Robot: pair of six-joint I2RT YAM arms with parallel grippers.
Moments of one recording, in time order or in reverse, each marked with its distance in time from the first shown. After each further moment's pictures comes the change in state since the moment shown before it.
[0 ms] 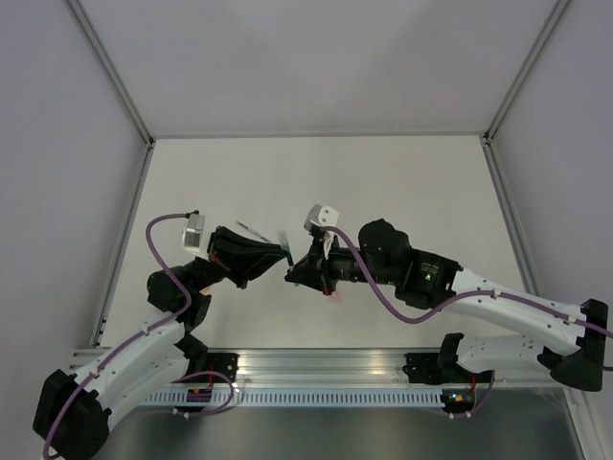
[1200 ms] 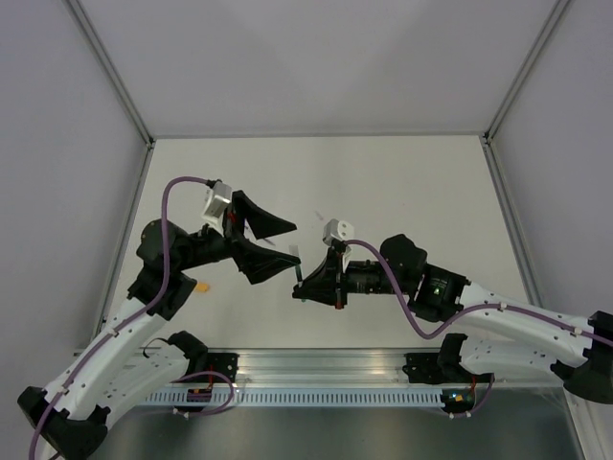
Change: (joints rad) left arm -0.023 -0.028 0.480 -0.924 0.120 0.301; right arm -0.019 -0.135 -0.232 0.240 -0.163 0.076
